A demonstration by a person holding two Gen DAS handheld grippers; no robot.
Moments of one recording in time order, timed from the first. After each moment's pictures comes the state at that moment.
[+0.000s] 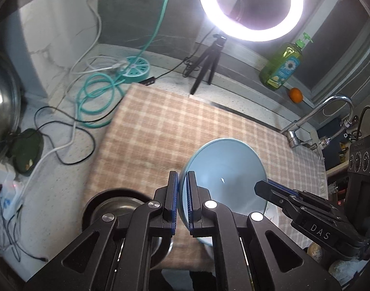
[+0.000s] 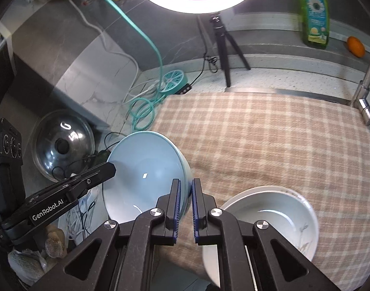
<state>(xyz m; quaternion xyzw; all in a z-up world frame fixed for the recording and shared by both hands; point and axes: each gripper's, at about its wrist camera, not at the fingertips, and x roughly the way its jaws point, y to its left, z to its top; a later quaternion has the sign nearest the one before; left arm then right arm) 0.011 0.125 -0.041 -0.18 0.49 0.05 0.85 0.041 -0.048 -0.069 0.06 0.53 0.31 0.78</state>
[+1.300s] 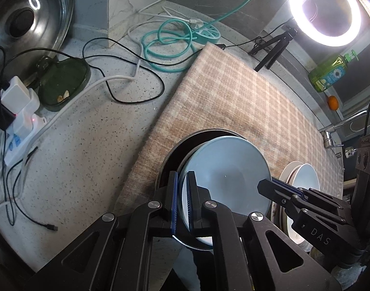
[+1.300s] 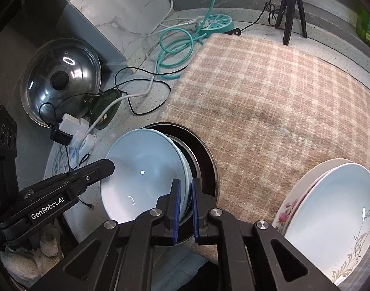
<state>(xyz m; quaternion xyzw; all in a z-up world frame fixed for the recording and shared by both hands) -0.065 0.206 -0.123 -0.25 0.52 0.12 0.81 -0.011 0.060 -0.144 -0.04 0.58 0.35 0.73</state>
